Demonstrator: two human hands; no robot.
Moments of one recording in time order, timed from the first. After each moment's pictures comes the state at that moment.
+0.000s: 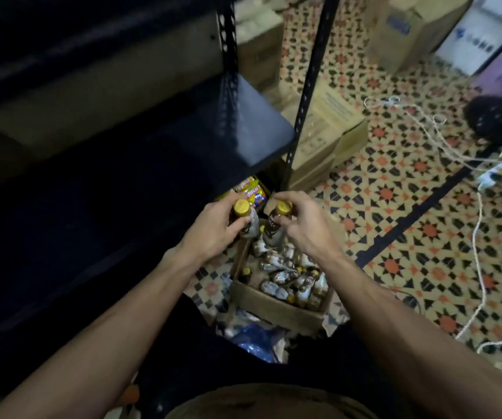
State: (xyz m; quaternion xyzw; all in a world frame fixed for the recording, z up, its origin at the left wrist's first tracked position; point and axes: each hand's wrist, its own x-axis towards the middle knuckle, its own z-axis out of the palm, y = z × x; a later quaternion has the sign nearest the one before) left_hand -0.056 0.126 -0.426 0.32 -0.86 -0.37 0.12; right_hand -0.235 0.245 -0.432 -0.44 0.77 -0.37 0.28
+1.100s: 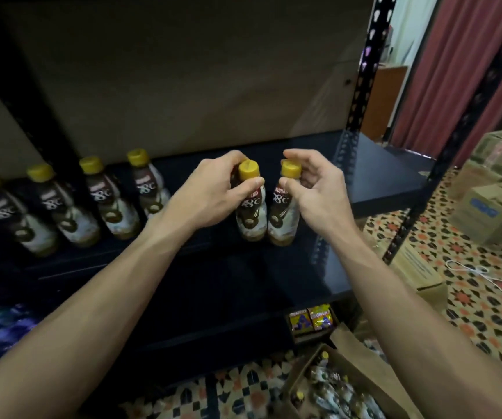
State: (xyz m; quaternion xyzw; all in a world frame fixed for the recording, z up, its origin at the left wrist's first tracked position) left_hand 0.090 0.079 -0.019 0.44 -0.84 -0.13 0.28; right_hand -0.103 0.115 -0.059 -0.58 0.49 -0.60 0.26
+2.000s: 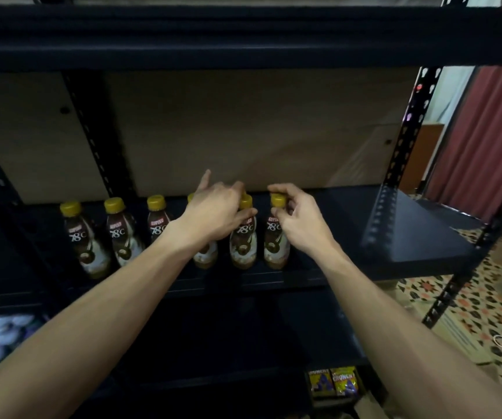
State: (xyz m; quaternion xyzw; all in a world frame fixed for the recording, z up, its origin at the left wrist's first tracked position) left_hand 0.148 0.025 0.005 0.54 -0.82 0.13 0.12; right_hand -0.040 0.034 -0.042 -0.68 0.50 -0.48 0.25
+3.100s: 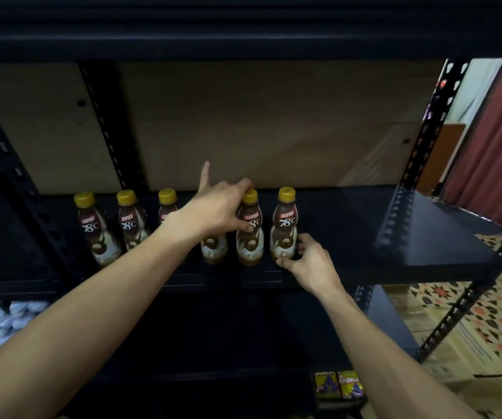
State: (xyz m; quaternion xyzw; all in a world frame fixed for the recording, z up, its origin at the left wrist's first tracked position) left_hand 0.163 0.022 0.008 0.53 -0.84 0.09 0.05; right_hand -0.041 0.055 -0.113 -0.62 0.63 -0.37 0.29
